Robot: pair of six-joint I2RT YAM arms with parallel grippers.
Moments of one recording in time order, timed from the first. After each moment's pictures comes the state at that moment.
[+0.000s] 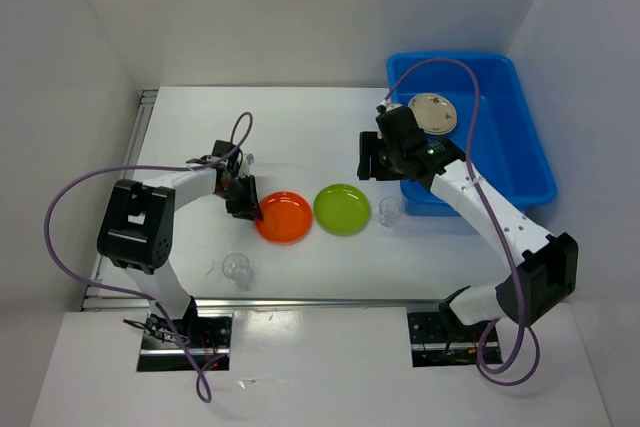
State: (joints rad) left arm -0.19 1.74 1.00 -0.49 0.30 -0.36; right arm 0.53 1.39 1.30 -0.74 0.09 0.43
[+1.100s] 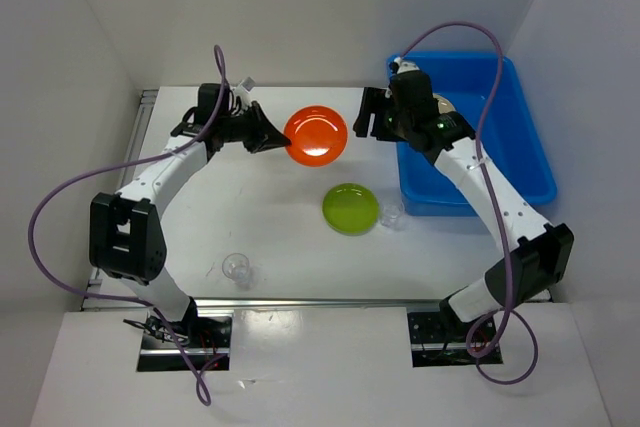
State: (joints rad) left arm -0.20 1.65 1.35 -0.30 0.65 -0.69; right arm 0.45 1.47 1.51 -0.66 0.08 0.43
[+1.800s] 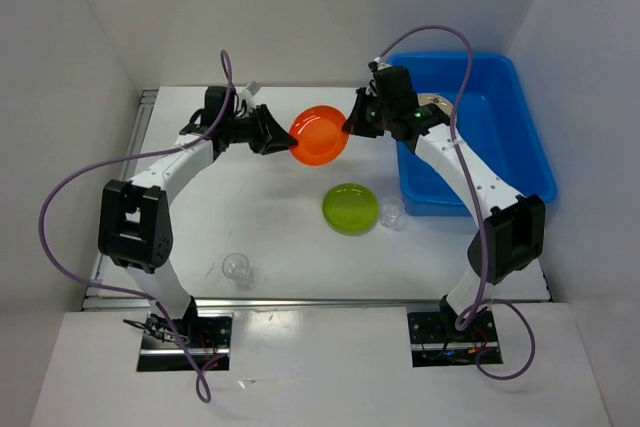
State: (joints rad) left arm -0.20 1.72 1.34 -0.21 0.74 -0.76; right arm 0.44 1.64 1.57 -0.53 -0.12 0.51
